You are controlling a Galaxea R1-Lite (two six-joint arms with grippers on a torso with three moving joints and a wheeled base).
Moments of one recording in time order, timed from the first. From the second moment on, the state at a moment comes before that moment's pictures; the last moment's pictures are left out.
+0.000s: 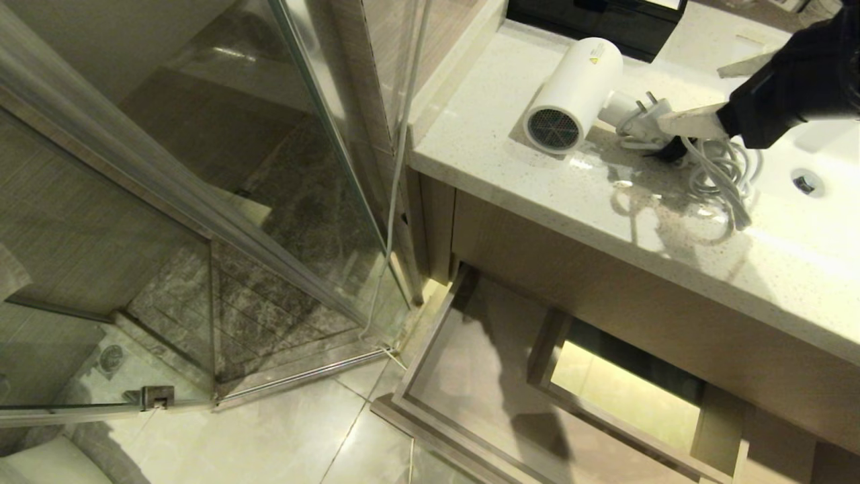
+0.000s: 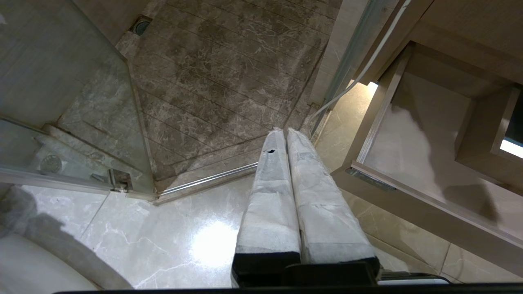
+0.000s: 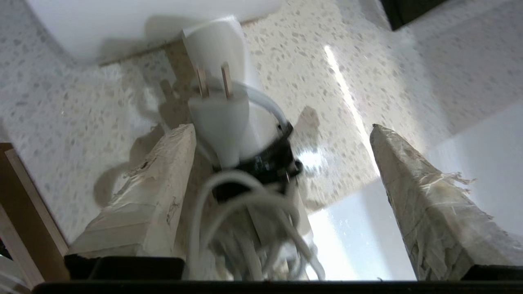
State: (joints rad) left arm 0.00 0.00 0.00 0.00 0.00 0.00; right arm 0.29 1.48 -1.60 0.30 -0.03 -0.56
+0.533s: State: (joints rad) left arm 0.00 0.00 0.00 0.00 0.00 0.00; right arm 0.26 1.20 -1.37 0.24 -0.03 -0.57
